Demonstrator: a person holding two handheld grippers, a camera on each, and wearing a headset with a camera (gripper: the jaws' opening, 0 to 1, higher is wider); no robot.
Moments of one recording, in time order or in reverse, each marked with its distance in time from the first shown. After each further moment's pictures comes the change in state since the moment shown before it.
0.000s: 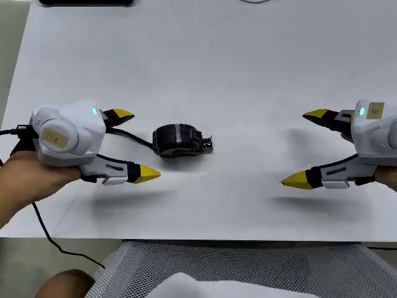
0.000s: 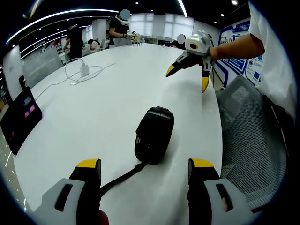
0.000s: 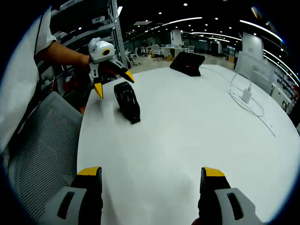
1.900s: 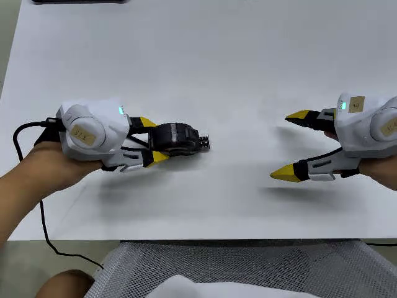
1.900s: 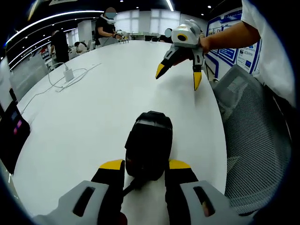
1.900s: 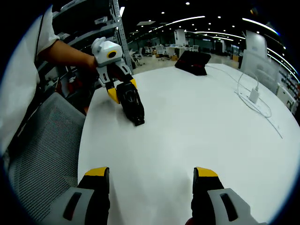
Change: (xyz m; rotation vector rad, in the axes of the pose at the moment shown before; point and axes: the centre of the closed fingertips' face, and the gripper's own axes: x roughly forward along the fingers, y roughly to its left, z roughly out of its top) left arm 0.032 -0.011 0.009 0.103 0.030 -0.068; right arm 0.015 0.006 0.004 -0.001 -0.003 0.054
